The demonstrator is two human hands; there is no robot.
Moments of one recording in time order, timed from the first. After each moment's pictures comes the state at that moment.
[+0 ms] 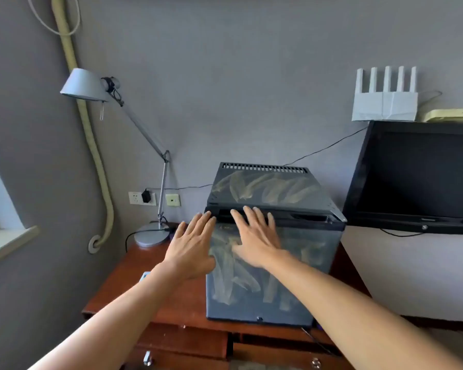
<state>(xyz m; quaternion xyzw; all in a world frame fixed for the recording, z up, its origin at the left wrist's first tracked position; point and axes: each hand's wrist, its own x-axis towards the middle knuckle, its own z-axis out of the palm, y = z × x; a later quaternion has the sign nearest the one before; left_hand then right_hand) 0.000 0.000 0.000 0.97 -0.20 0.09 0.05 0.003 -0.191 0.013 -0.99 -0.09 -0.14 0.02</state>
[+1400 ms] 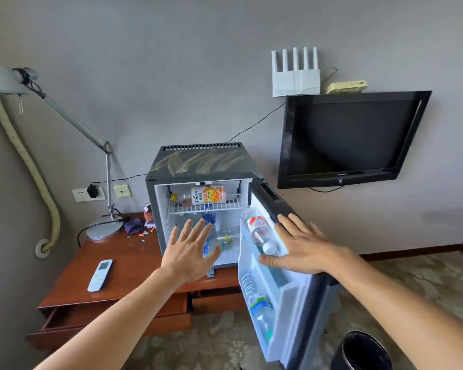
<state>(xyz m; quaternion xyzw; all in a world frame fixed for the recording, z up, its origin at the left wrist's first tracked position) -0.123 -0.115 -0.053 0.96 -0.26 0.04 0.05 -0.249 -0.381 0.026 -0.99 0.04 0.11 0.01</state>
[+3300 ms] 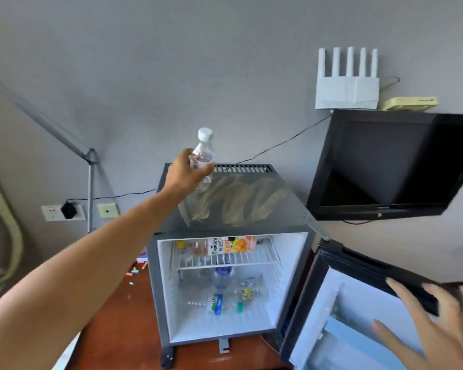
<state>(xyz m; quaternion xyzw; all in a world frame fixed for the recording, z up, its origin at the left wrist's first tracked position) 0.275 -0.131 0.070 0.83 -0.15 0.12 0.52 -0.150 -0.438 -0.027 -0.94 0.23 -0.24 -0.09</state>
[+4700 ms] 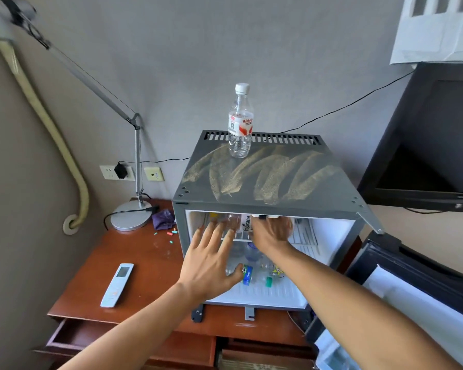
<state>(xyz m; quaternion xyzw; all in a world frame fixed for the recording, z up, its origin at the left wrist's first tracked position) 0.110 -0.091 -0.109 0.95 -0.25 0.18 0.06 0.162 -0.274 -0.080 -1.00 0.02 -0.06 0.00</state>
